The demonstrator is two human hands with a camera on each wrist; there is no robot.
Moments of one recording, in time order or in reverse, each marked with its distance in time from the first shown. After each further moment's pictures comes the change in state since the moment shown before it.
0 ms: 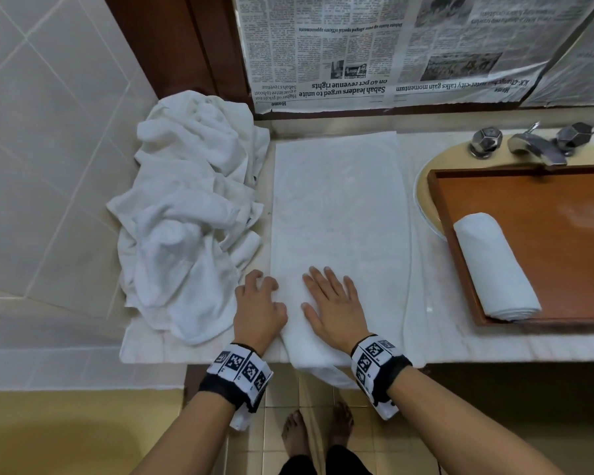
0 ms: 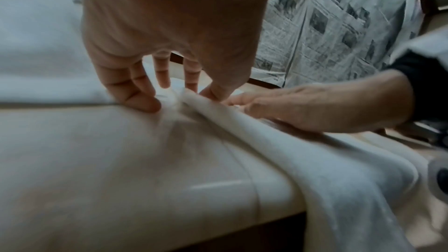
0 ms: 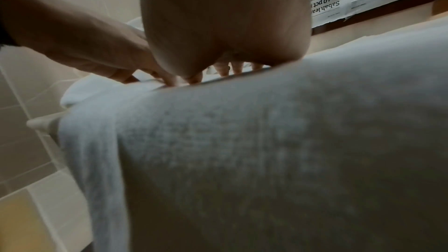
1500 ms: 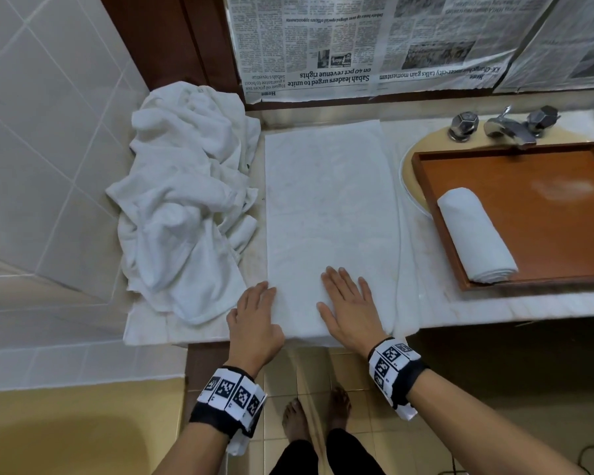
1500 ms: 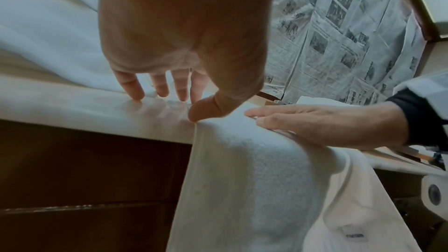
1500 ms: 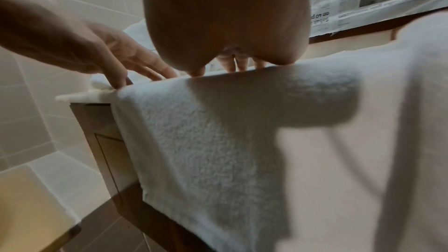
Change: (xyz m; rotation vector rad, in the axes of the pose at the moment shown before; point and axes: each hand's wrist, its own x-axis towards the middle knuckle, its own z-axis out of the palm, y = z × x) left_hand -0.070 -0.023 -0.001 0.098 -0.128 0.100; right_hand -0.063 0.003 0.005 -0.020 0.052 0.076
